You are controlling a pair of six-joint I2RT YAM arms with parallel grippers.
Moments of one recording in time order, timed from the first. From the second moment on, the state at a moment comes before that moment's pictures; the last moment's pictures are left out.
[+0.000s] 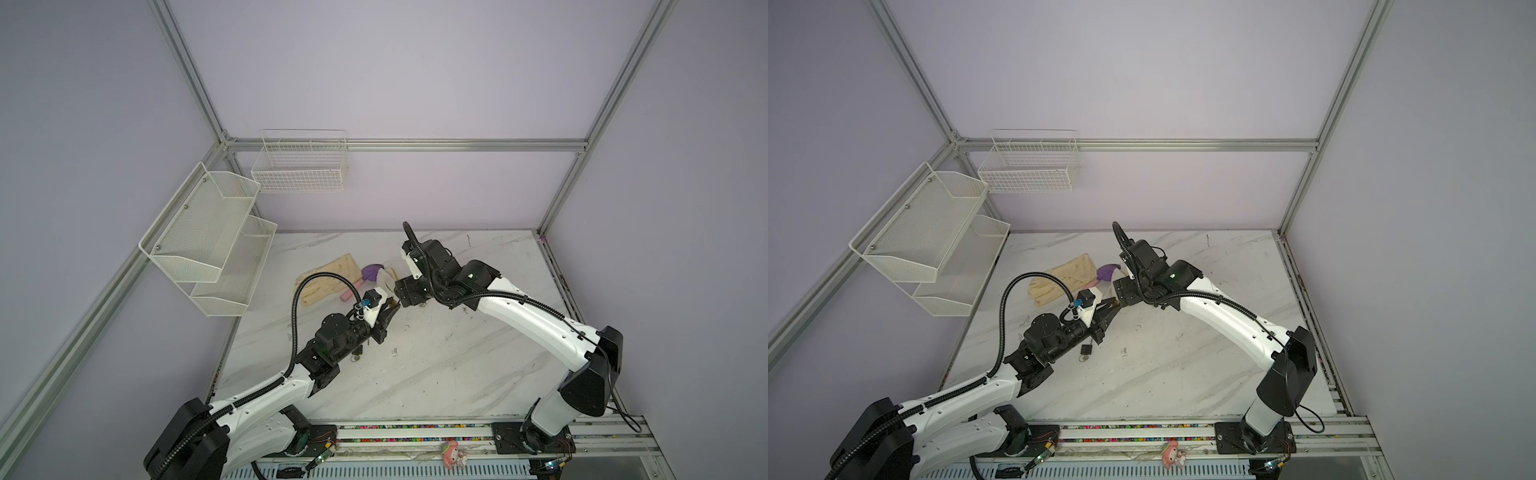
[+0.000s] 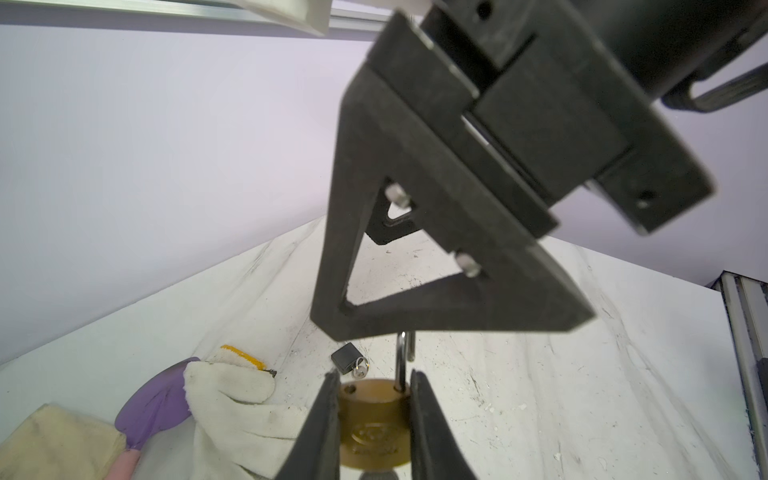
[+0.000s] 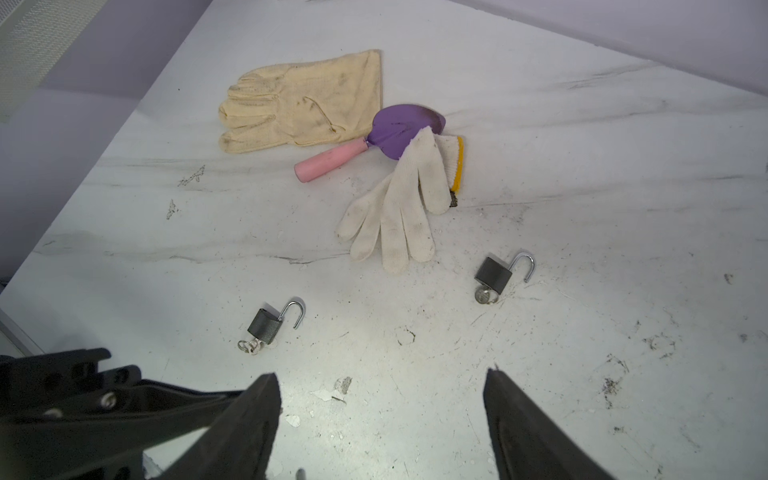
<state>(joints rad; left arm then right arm) -0.67 1.05 0.45 0.55 0.10 0.03 0.86 1.63 1.62 -0.83 0.11 0.32</state>
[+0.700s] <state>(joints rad) -0.67 1.03 0.45 0.56 0.08 0.03 0.83 1.56 1.58 -0.86 0.05 0.32</state>
